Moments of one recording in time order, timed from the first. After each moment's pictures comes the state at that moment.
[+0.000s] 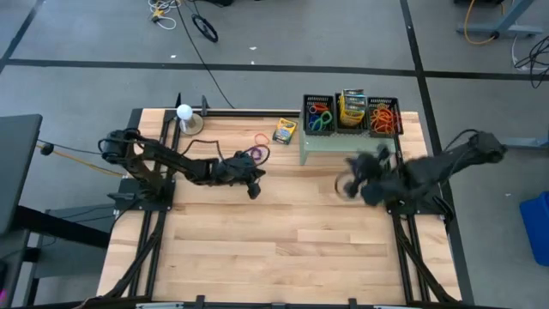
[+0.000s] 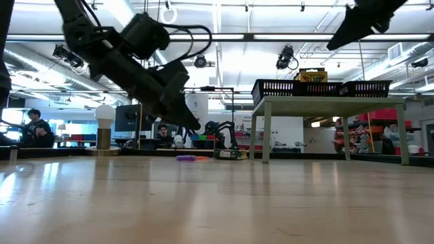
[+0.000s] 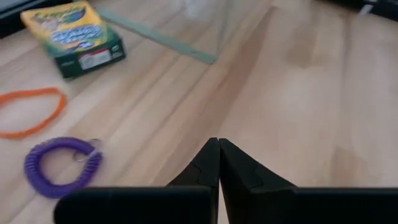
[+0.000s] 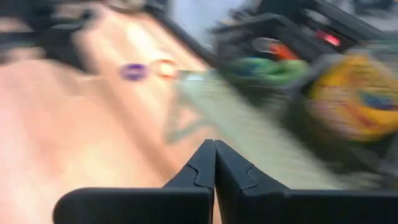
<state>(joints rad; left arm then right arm) 0.06 1.59 0.58 0.49 -0.32 -0.30 0.41 1.02 0.94 -0.99 0.95 0.75</state>
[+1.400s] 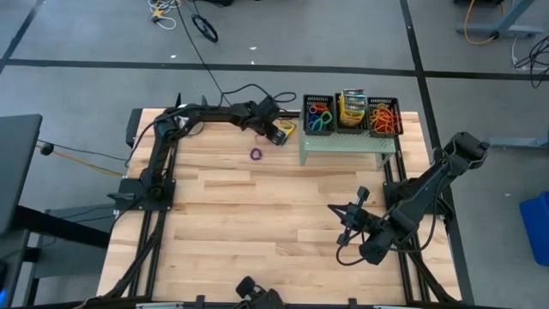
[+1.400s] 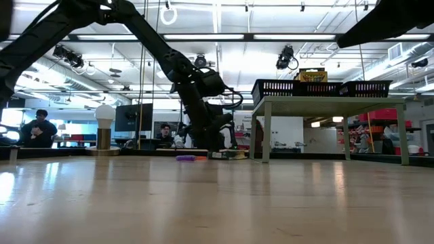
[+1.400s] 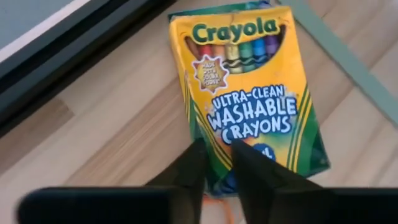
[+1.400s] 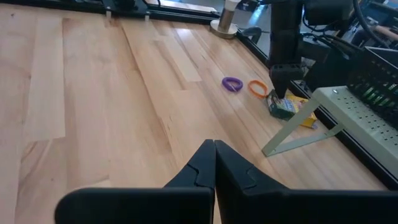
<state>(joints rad) 0.55 2.11 1.47 -0.35 -0.05 -0.27 0.79 1.32 0.81 -0.55 1.09 0.74</state>
